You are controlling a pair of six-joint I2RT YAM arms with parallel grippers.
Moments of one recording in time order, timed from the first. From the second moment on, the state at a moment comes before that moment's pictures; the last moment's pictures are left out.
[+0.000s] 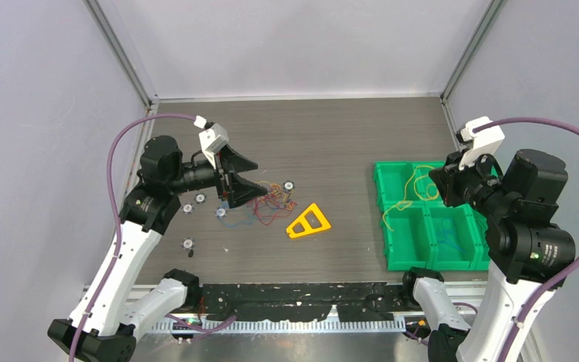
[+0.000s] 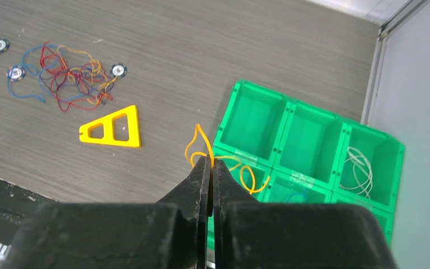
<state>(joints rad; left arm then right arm) -0.33 0.90 1.06 -0.34 0.93 -0.10 -0.22 0.86 1.71 -1.31 -0.48 -0.30</state>
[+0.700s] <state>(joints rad) -0.33 0.92 1.06 -0.34 0.92 -0.10 -0.22 0.82 1.48 -1.29 -0.39 -0.34</state>
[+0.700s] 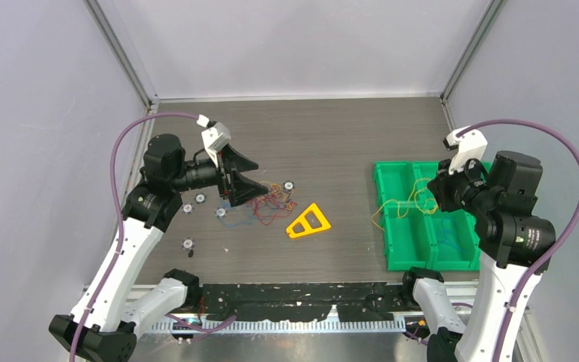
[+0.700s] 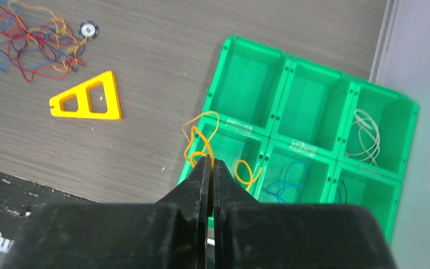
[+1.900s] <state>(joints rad) -0.33 0.94 1.06 -0.34 0.92 -0.10 -0.22 0.87 1.48 -1.21 -0.67 -0.15</state>
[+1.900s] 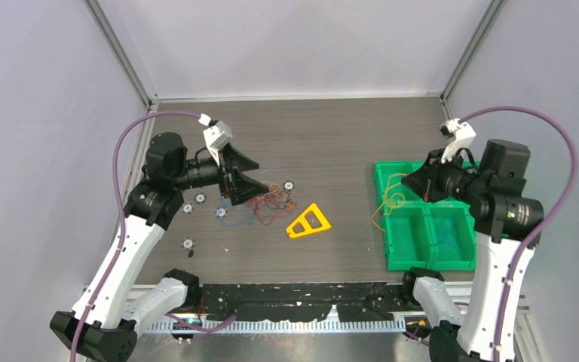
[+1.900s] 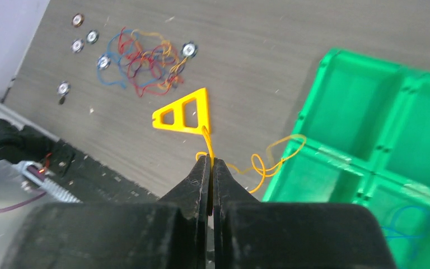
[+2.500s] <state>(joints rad) -0.33 0.94 1.06 -0.35 0.92 -0.10 -0.20 0.97 1.72 -1.18 -0.93 -0.03</state>
